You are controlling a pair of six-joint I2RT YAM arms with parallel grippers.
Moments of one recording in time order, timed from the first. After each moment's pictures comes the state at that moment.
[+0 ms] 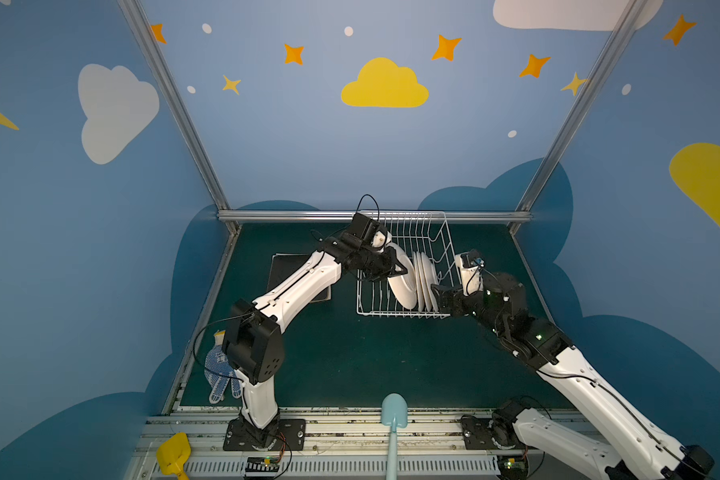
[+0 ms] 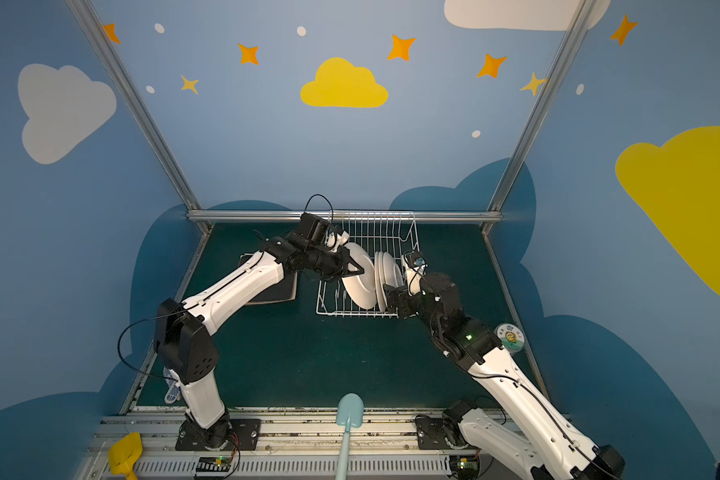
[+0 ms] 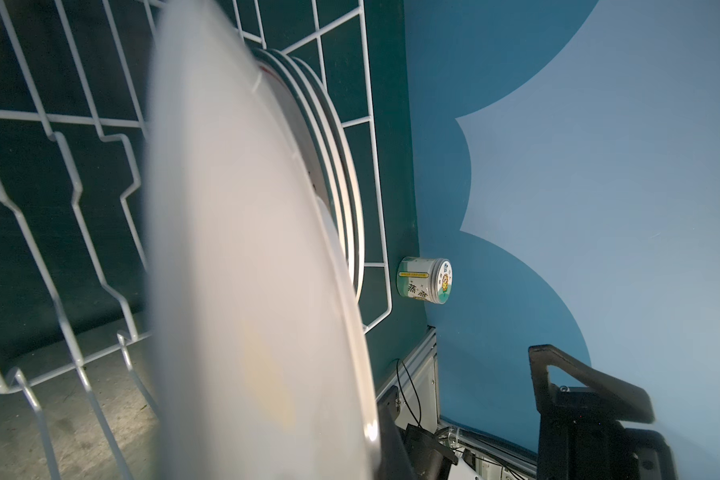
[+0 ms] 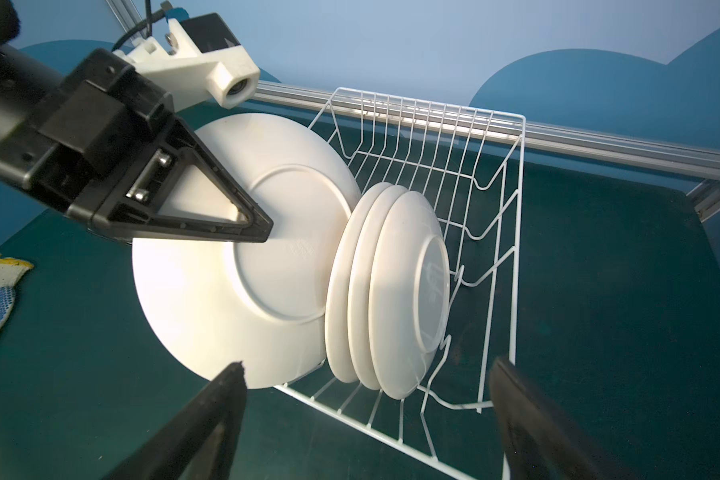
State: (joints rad) left arm -0.58 1.84 1.70 -0.65 0.60 -0.79; right arm 0.61 0.91 0.93 -0.46 0.16 0.14
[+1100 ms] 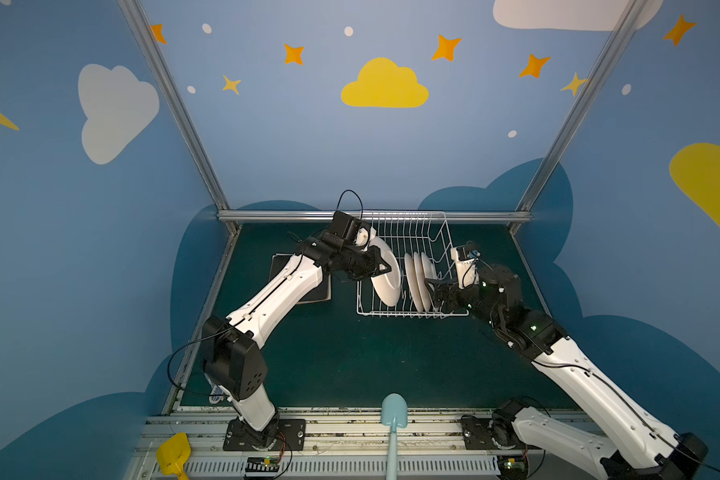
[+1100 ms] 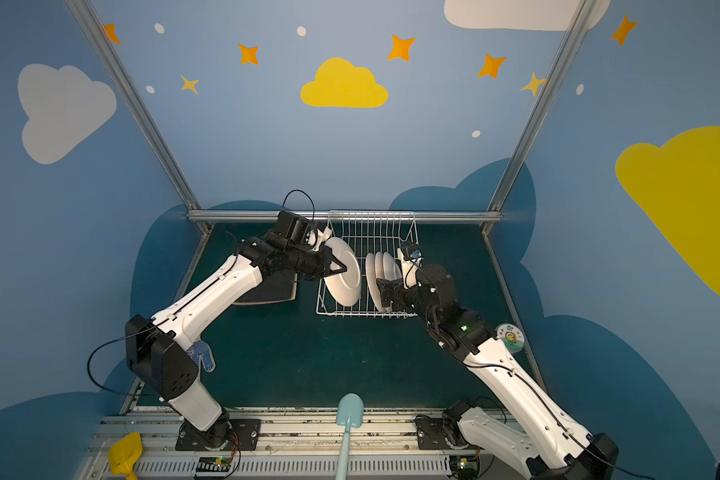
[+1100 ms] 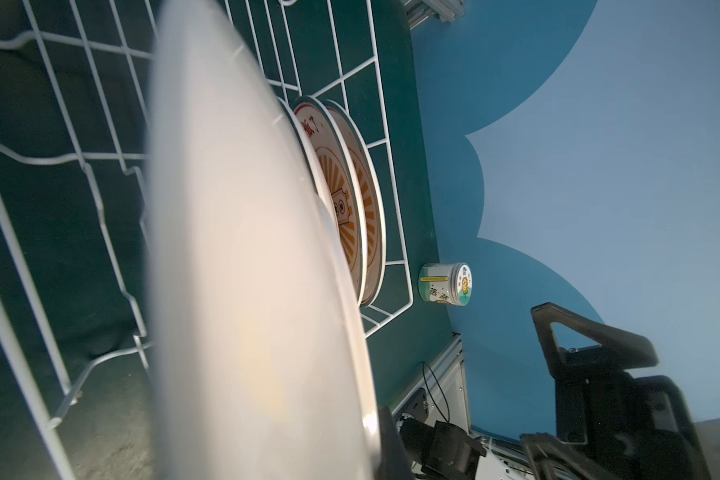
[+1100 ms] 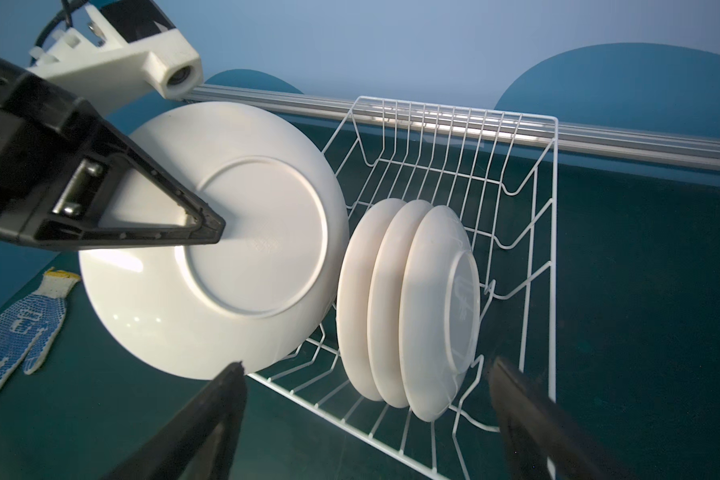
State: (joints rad) left arm -0.52 1.69 1.63 -0.72 0.52 -0.64; right arm 0.61 0.97 0.99 -0.44 0.10 0.20
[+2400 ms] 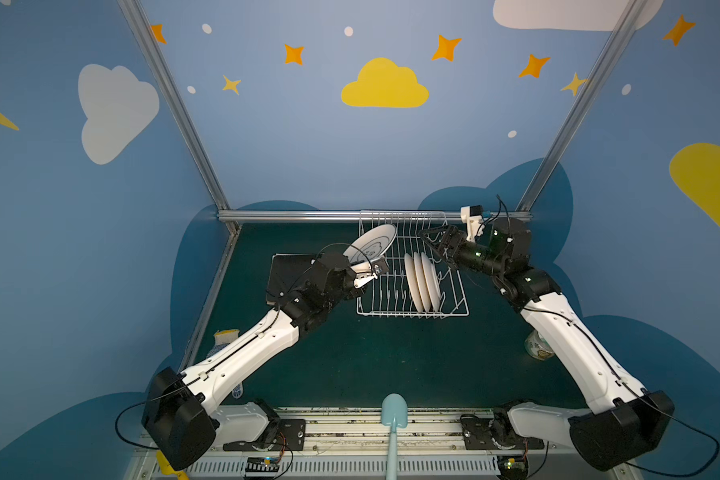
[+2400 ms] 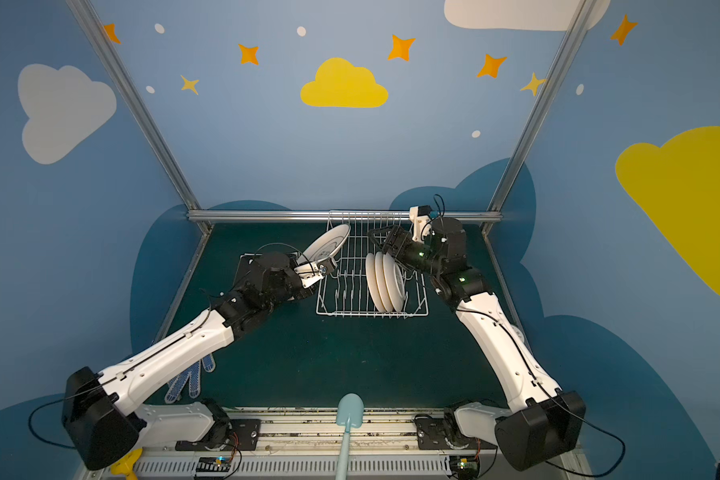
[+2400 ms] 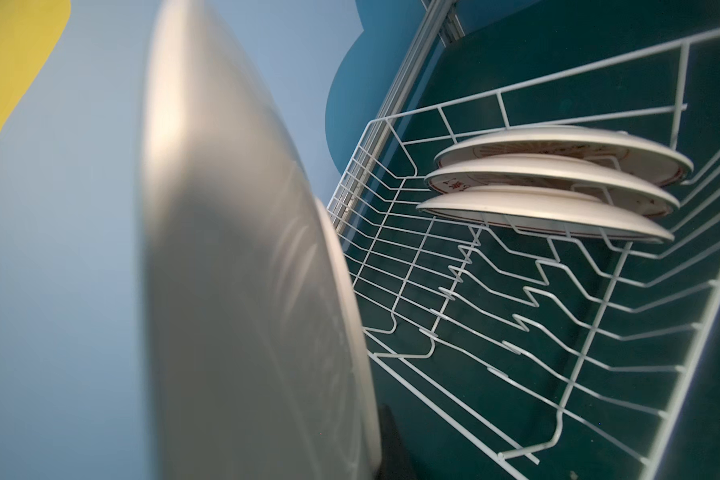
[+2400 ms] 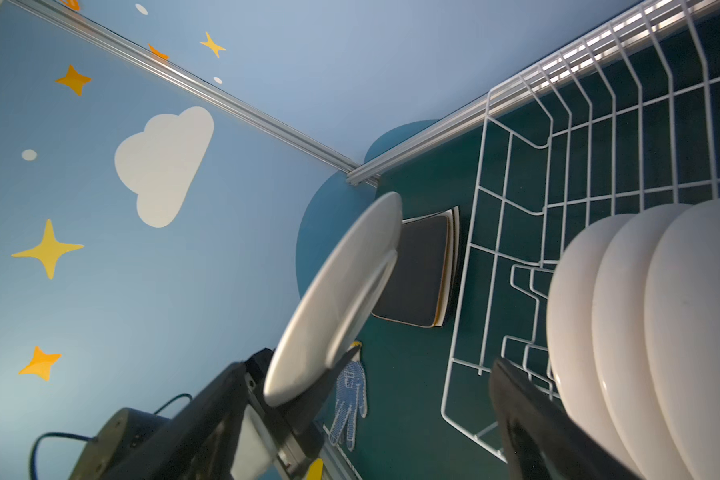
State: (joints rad) left arm -0.68 1.28 1.05 -0.14 -0.18 0.79; right arm 0.37 1.28 1.28 -0.27 -0.55 0.88
